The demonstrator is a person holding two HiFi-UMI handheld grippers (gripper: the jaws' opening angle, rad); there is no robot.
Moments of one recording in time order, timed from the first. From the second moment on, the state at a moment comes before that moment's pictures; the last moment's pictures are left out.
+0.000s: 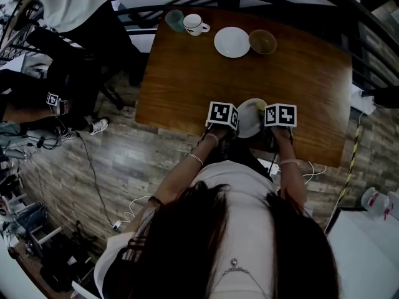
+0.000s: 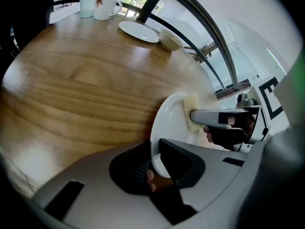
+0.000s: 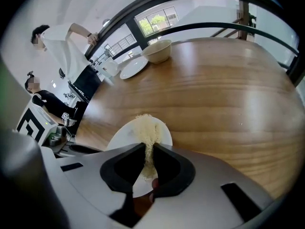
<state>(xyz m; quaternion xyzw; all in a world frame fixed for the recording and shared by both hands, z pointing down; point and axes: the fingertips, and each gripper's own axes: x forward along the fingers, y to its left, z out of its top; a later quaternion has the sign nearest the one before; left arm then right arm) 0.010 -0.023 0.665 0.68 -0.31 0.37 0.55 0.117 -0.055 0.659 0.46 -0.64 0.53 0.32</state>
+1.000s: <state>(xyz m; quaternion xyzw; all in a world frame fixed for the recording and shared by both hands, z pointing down) 0.008 -0.017 0.658 0.68 -0.31 0.38 0.55 0.158 -0.053 0.633 0.52 -0.62 0.52 0.27</state>
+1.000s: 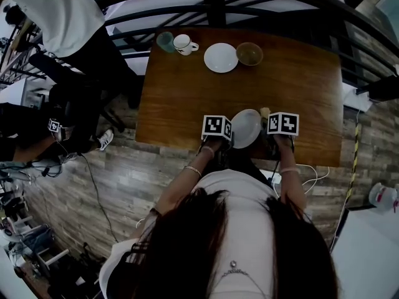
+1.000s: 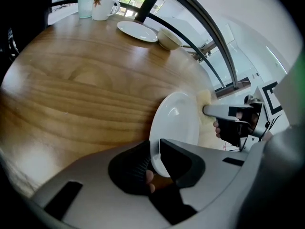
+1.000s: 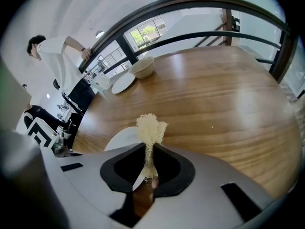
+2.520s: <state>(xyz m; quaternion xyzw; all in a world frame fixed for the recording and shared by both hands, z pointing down) -0.008 -0.028 0.609 0.72 -0.36 0.33 0.49 0.169 -0.021 0.589 0.58 -0.63 0.49 0.19</state>
